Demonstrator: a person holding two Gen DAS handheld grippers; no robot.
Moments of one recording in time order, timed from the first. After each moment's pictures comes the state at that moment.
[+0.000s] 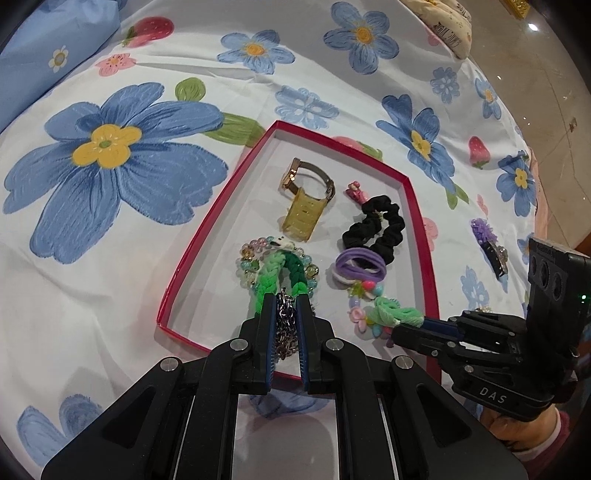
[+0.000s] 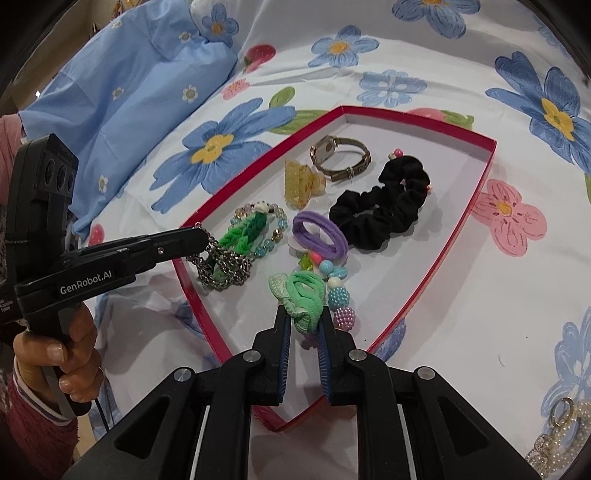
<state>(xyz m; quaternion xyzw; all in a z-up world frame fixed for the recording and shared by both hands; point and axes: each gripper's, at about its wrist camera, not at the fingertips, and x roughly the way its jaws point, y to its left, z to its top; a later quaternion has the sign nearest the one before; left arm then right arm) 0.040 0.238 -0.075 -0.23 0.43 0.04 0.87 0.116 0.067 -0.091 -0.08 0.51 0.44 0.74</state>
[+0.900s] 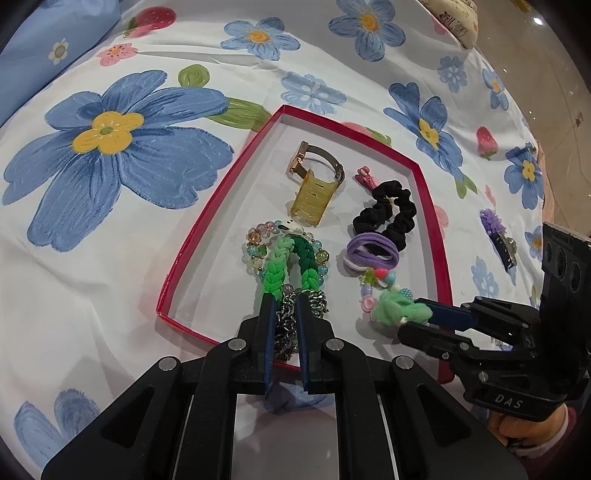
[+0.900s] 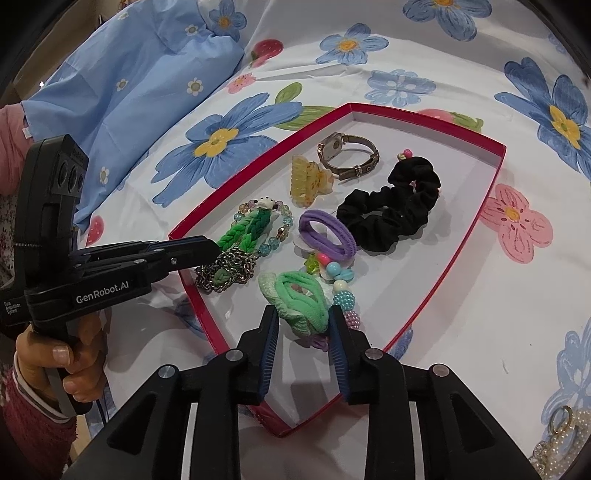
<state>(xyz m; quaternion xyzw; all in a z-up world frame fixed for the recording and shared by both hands) 0.041 0.238 -0.085 -0.22 0.45 0.04 0.86 0.114 0.072 -0.091 -0.10 0.50 0.45 0.73</state>
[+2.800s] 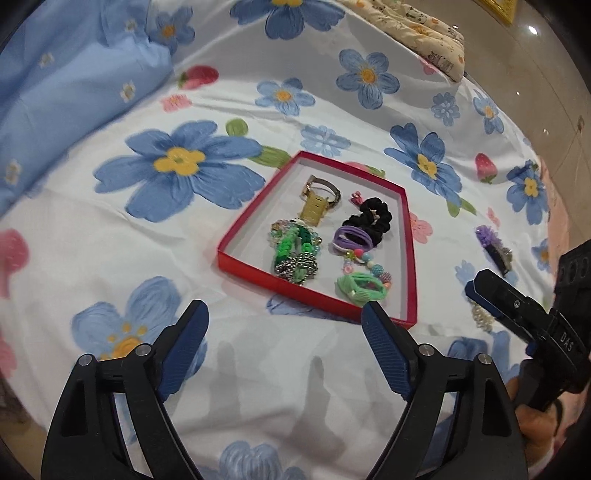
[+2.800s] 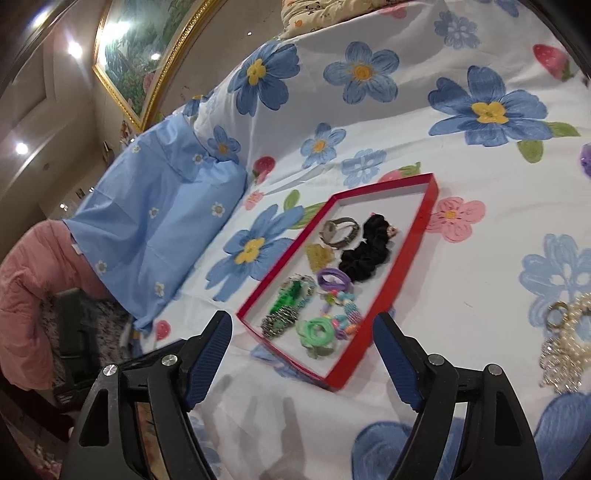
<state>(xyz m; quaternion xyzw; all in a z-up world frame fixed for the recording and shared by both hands) -0.065 0.185 -0.029 -0.18 0.37 0.15 0.90 0.073 -0.032 -0.050 0.14 0.40 0.44 0.80</state>
